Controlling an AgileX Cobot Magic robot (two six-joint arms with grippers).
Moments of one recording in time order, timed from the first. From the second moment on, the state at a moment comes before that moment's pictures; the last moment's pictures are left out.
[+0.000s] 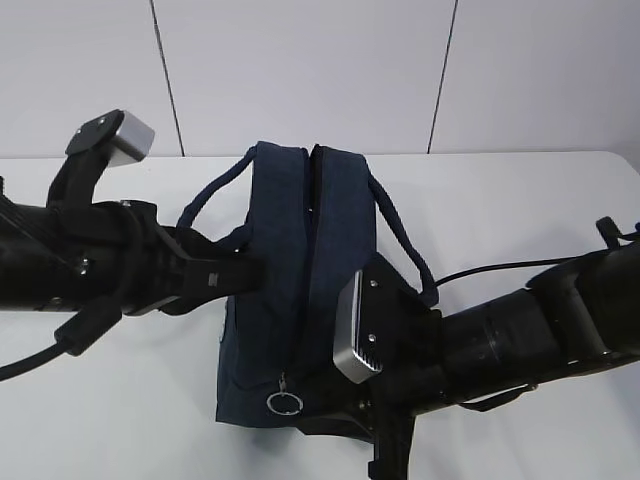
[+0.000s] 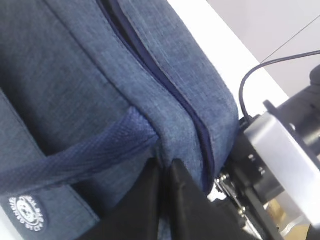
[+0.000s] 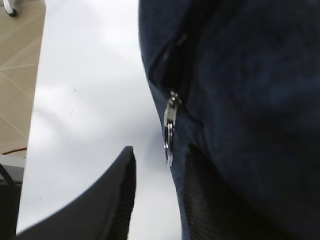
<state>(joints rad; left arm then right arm) -0.54 1.44 -0.64 -1.79 0.49 1.50 0.47 1.88 -0.72 1.81 0.75 -2.55</state>
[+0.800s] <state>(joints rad) -0.54 1.44 -0.64 -1.79 0.49 1.50 0.50 1.88 -0.73 1.74 0.77 -2.48</state>
